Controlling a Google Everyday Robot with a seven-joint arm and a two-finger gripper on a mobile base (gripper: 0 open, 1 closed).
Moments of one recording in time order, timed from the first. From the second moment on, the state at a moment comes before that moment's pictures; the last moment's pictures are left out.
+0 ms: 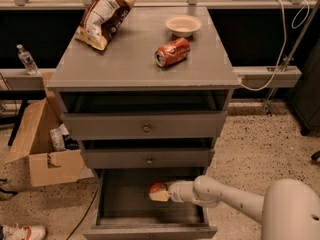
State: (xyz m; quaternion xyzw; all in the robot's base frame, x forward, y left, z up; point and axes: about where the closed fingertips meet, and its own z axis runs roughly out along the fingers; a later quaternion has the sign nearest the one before) arm 0.577 -0.001 0.255 -0.29 0.84 0.34 0.30
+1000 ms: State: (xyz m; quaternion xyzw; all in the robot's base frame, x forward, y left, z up) arm 0.607 -0.020 0.194 -0.24 0.86 0.34 0.31
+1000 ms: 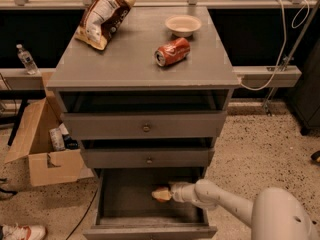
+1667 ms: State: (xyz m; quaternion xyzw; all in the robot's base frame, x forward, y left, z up) arm 0.595 -0.069 0.217 -0.23 0.86 0.32 0.32
